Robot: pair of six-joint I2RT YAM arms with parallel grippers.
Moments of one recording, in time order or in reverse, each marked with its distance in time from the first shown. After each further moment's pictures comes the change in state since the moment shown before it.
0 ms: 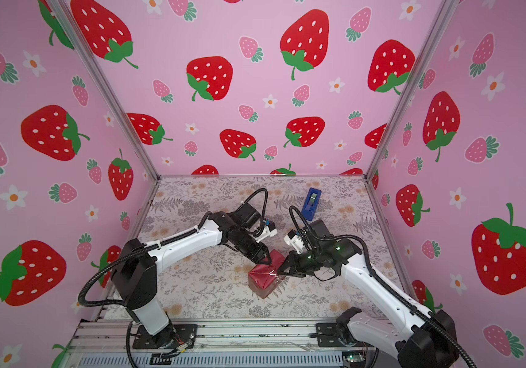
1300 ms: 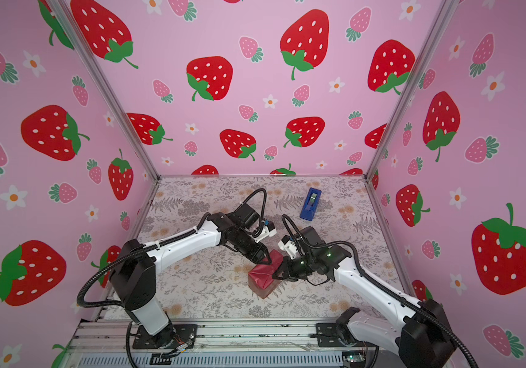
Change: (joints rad) left arm 0.008 -0.011 -0.028 0.028 0.016 -0.001; right arm 0.085 0.024 -0.124 0.170 0.052 0.060
